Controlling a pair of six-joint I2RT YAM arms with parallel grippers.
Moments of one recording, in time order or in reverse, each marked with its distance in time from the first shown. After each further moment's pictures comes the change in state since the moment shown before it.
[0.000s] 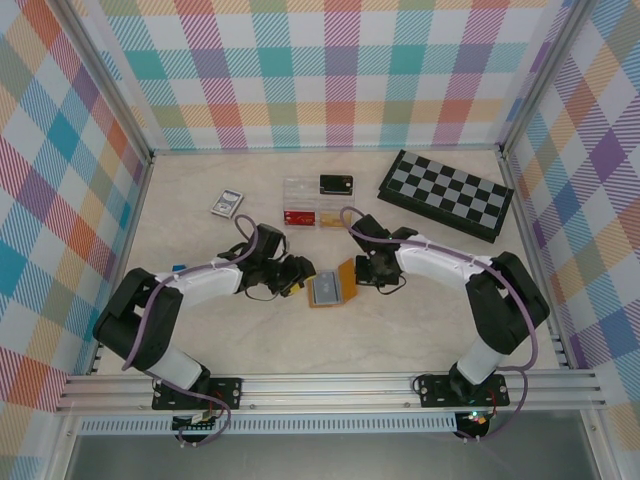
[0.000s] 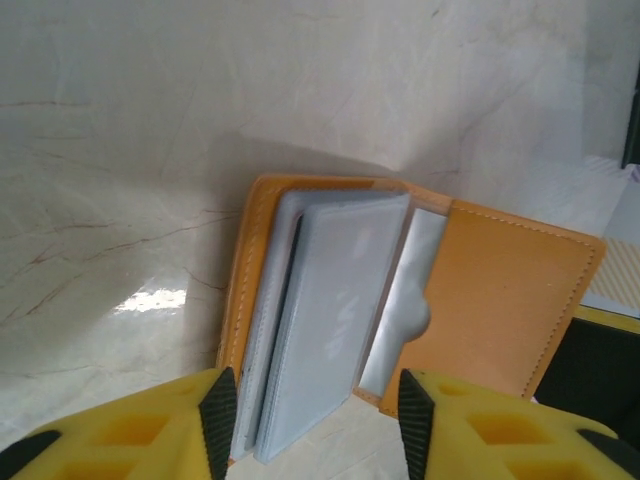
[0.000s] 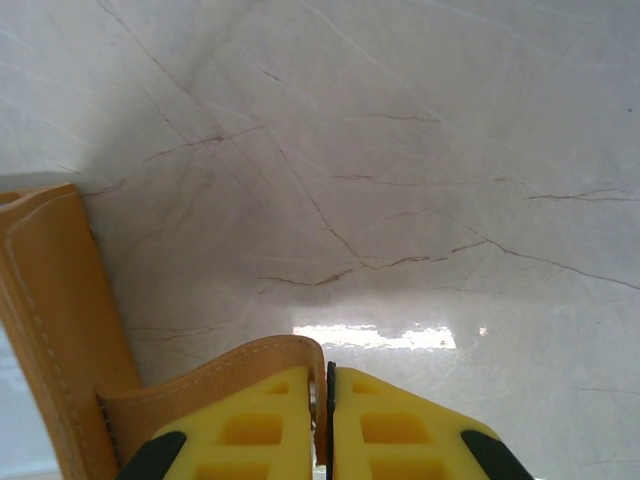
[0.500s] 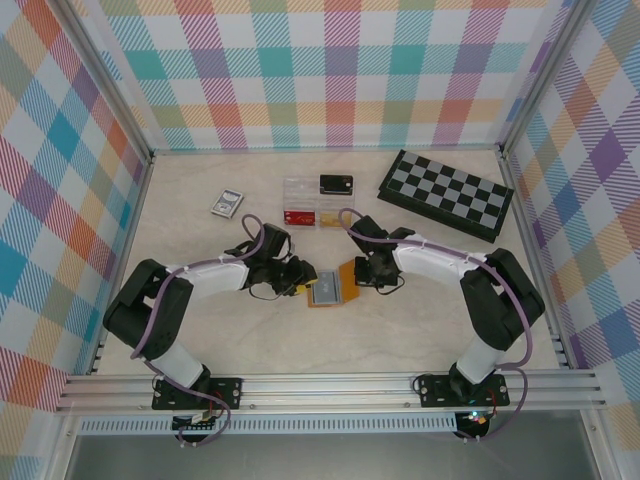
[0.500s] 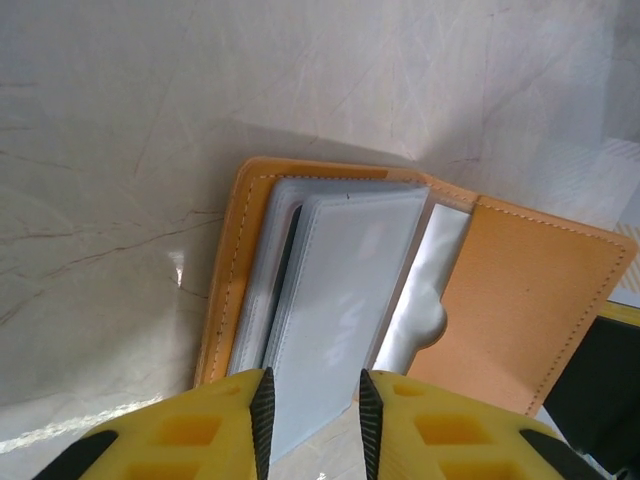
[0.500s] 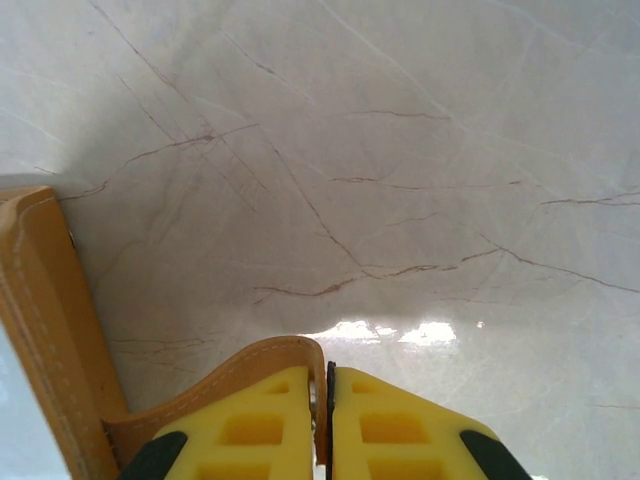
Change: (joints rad) left arm -0.007 0.065 0.035 -0.007 0.036 0.008; right arm -0.001 0.028 0.000 0.015 -0.009 0.000
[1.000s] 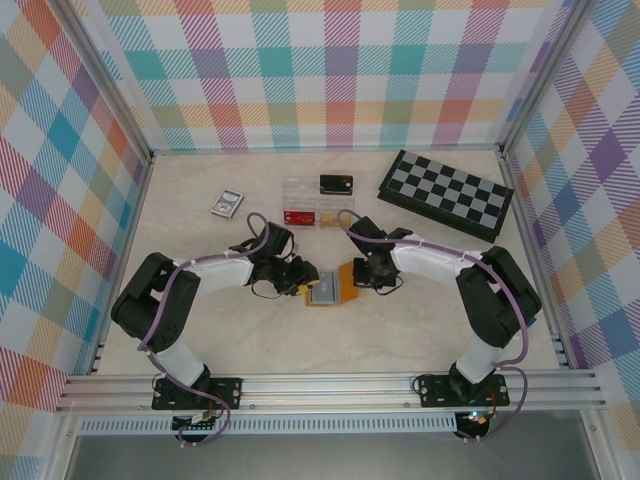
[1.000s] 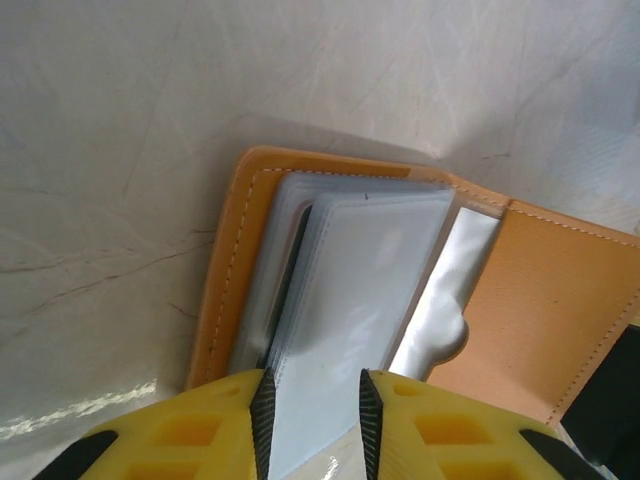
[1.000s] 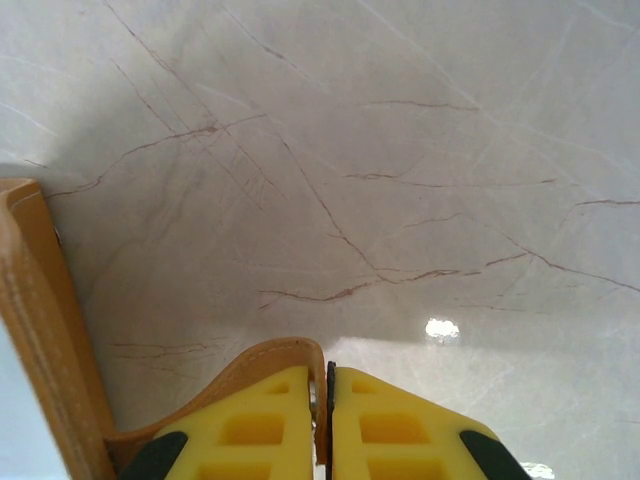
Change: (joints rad) left arm 0.000 0.063 0.042 -0.029 0.023 0.040; right arm 0.000 0.024 0.000 0.012 -0.022 -0.004
